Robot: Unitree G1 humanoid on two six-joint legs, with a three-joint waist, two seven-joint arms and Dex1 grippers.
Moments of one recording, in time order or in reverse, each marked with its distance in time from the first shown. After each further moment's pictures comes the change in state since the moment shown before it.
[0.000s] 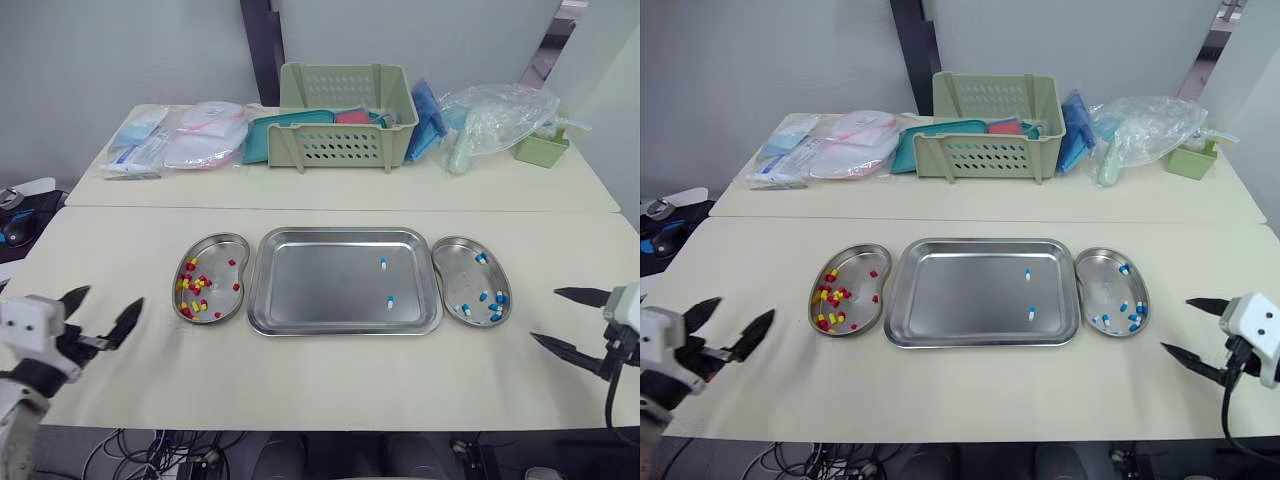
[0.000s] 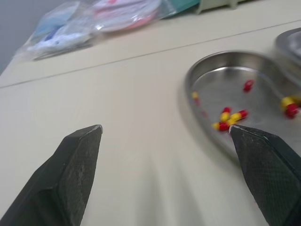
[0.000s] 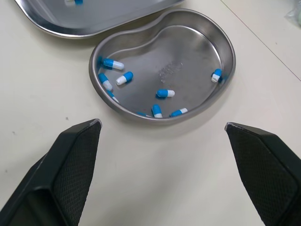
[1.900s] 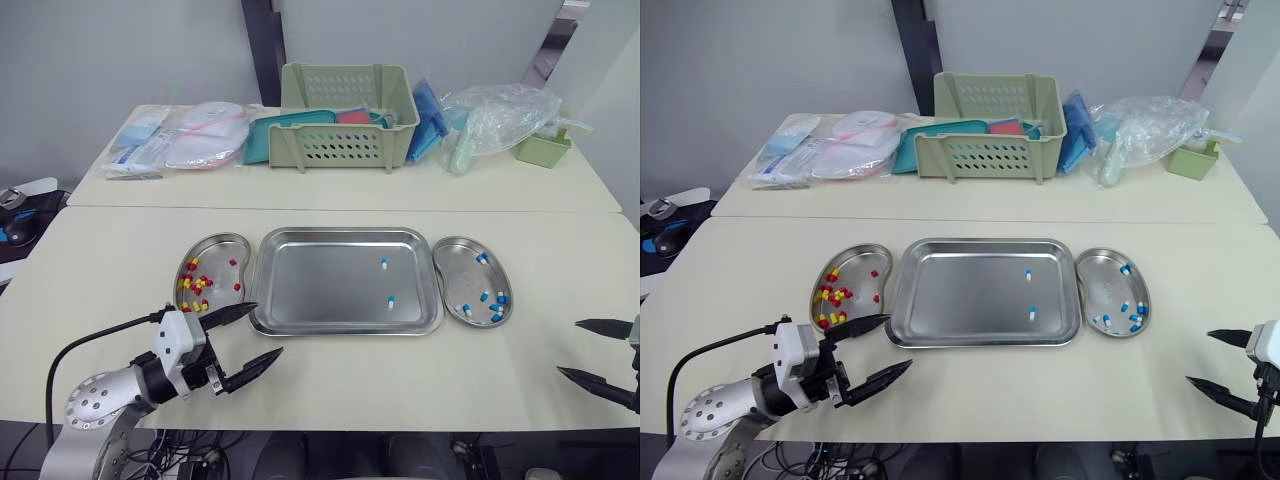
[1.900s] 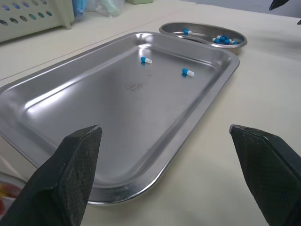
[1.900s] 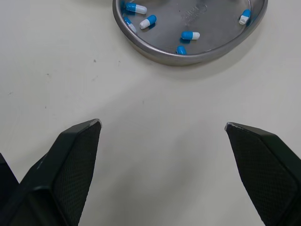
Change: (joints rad) left arm -0.004 -0.071 -0.458 -0.345 0.007 -0.057 -0.359; right arm 0.166 0.000 -0.079 0.039 0.000 -0.028 0.102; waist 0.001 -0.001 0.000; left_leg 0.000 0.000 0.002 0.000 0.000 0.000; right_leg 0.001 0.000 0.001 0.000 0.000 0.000
